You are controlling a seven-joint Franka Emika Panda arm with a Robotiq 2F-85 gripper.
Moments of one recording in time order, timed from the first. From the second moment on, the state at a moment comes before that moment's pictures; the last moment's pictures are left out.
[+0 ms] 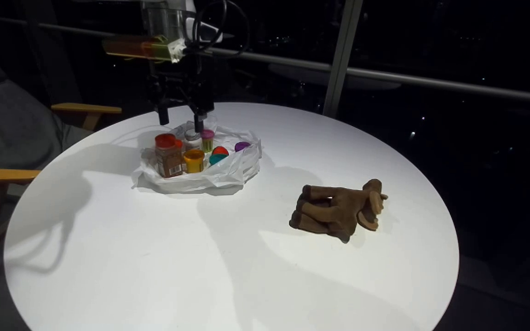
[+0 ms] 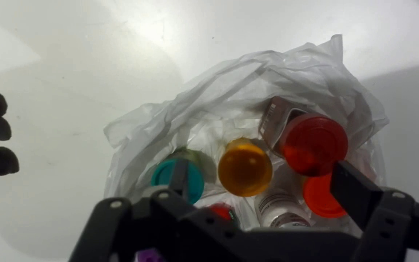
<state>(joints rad) 0.22 0.50 0.06 -1.83 -0.12 2.26 0.26</state>
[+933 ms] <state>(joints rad) 0.29 0.57 0.04 -1.83 -0.08 2.33 0.44</state>
